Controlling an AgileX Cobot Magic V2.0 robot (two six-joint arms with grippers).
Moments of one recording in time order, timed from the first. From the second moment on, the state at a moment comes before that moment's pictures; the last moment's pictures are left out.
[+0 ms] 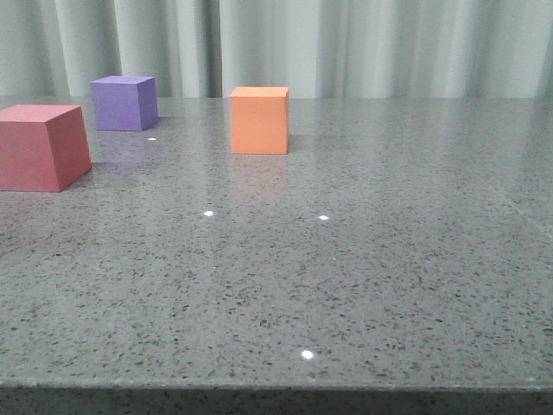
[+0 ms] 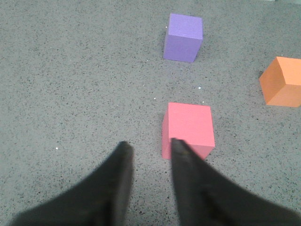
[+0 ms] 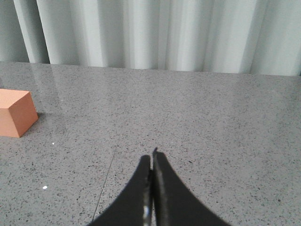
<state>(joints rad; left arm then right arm) -0.08 0.88 -1.06 -0.04 0.88 -0.13 0.10 0.44 -0.43 -0.13 0.21 0.14</state>
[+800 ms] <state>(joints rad) -0.20 1.05 -1.14 -0.17 0.80 -0.14 0.10 0.44 -0.43 -0.13 0.21 0.13</state>
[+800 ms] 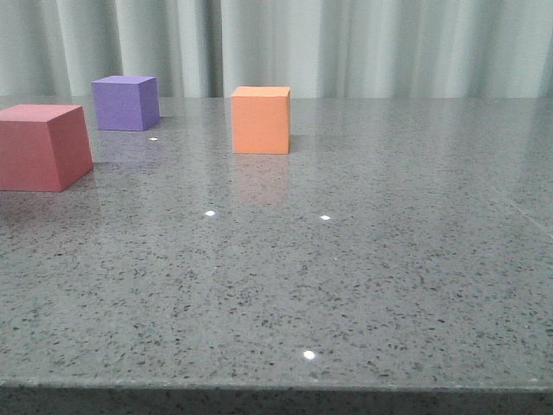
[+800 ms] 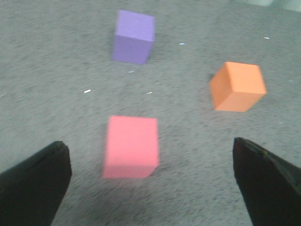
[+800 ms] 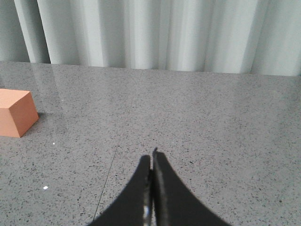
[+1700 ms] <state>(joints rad) -0.62 1.87 -1.91 0.21 0.90 -0.47 0.10 0.44 -0.43 -0.13 0.21 0.13</state>
